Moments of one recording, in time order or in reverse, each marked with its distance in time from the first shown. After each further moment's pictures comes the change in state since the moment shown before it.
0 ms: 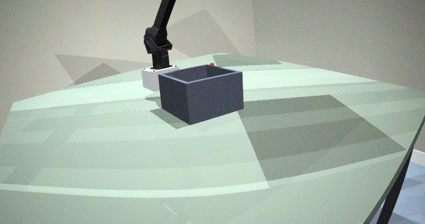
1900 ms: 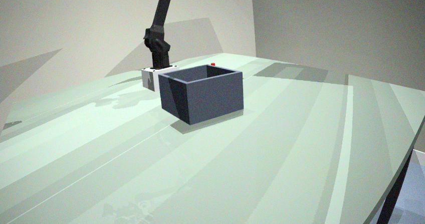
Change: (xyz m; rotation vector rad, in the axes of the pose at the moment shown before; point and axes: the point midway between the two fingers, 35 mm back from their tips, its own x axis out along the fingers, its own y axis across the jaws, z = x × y) arm -0.279 -0.007 0.257 1.045 -0.592 1.428
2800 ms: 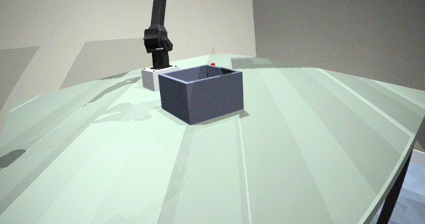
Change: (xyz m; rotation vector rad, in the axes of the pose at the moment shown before) arm -0.177 0.162 0.152 0.263 -0.264 0.846
